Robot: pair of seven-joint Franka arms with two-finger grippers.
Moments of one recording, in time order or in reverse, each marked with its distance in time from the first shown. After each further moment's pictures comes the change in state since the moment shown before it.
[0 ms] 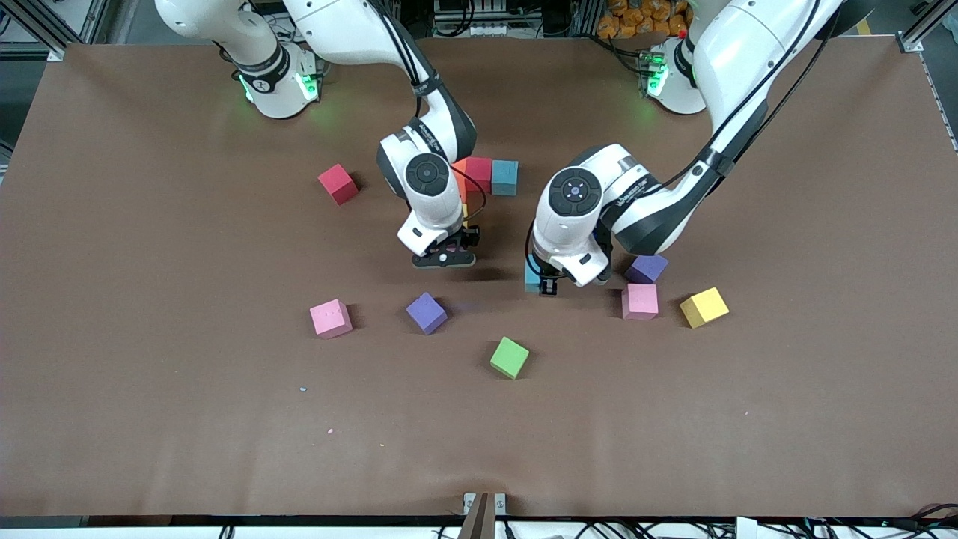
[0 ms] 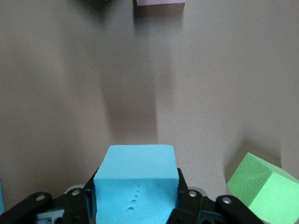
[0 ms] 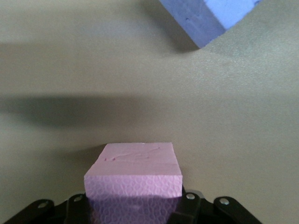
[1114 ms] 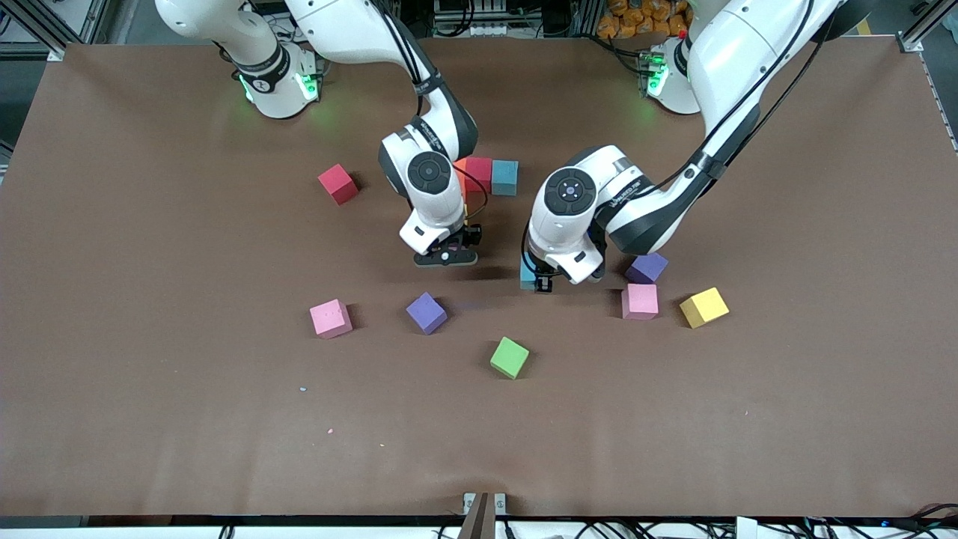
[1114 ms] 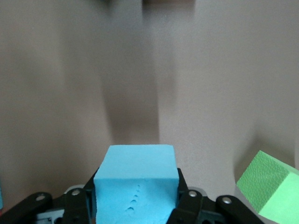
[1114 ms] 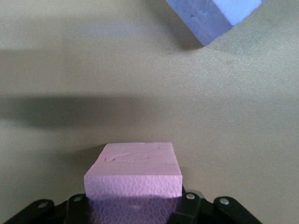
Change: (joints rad) left arm -0.007 0.011 0.001 -0.027 0.000 0.044 -0.046; right arm 0.006 0.001 -0.001 0.000 0.000 0.000 0.000
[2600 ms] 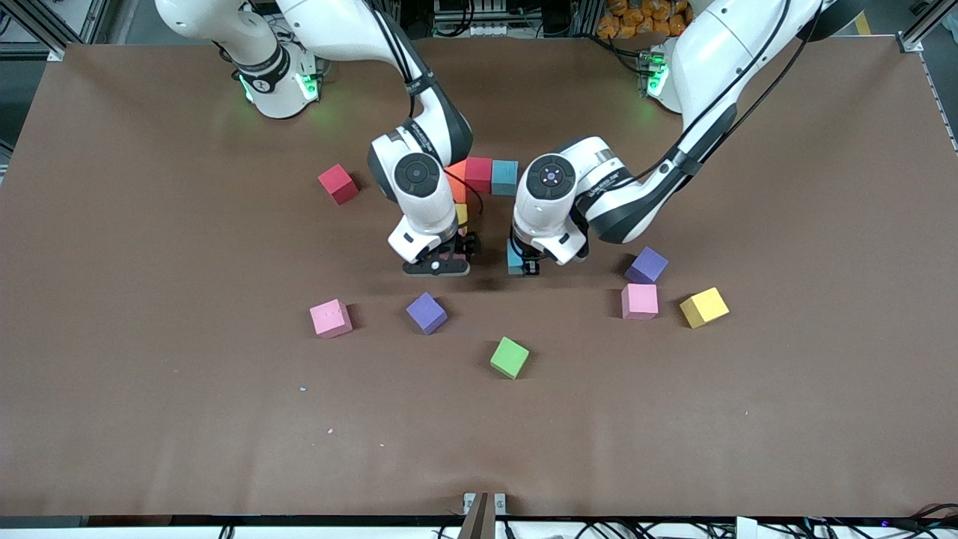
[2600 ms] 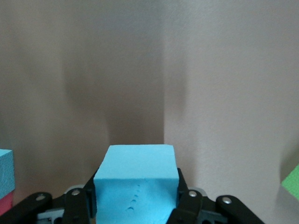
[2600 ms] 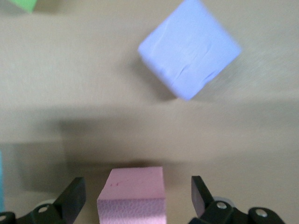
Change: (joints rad) left arm -0.051 0.000 -0.005 -0.079 0.000 0.057 -0.144; right arm -0.004 -0.025 -0.090 0.085 0.000 -0.094 -0.007
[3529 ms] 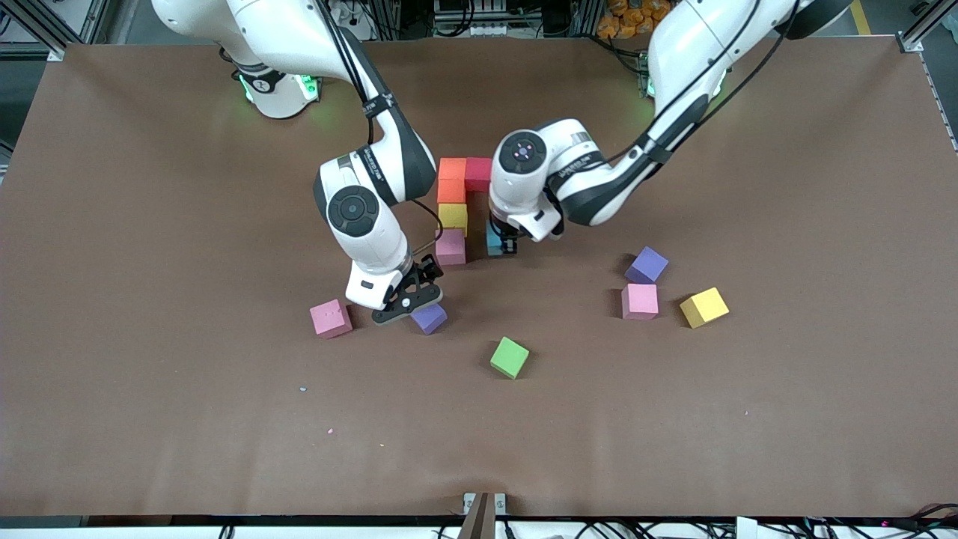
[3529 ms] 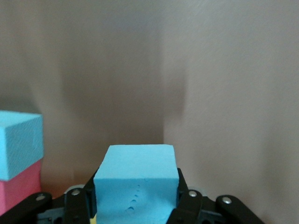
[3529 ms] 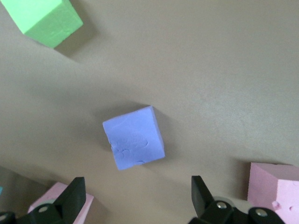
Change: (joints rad) left arm -0.084 0.000 -0.016 -0.022 0.000 0.034 -0.118; right arm -0.149 0.001 -0.020 0.113 0.000 -0.098 -0.603
